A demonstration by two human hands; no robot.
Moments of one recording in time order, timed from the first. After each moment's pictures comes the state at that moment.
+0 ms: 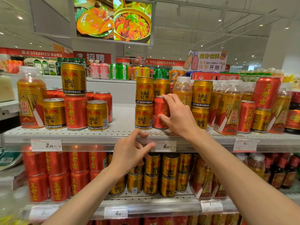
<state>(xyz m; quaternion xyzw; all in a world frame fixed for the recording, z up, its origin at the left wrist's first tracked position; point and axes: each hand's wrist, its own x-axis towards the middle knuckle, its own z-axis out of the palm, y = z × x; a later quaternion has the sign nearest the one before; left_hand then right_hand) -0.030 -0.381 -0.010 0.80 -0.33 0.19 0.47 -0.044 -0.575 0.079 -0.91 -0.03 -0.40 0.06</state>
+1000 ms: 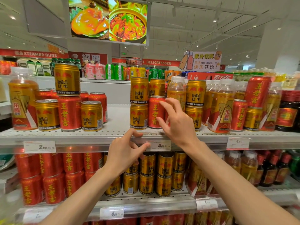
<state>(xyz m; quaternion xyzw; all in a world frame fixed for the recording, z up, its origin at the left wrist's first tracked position) -0.033 -0.383 -0.008 0.80 -0.32 0.20 0.46 -0.062 -0.582 0.050 -0.86 -0.07 -0.51 0.05</state>
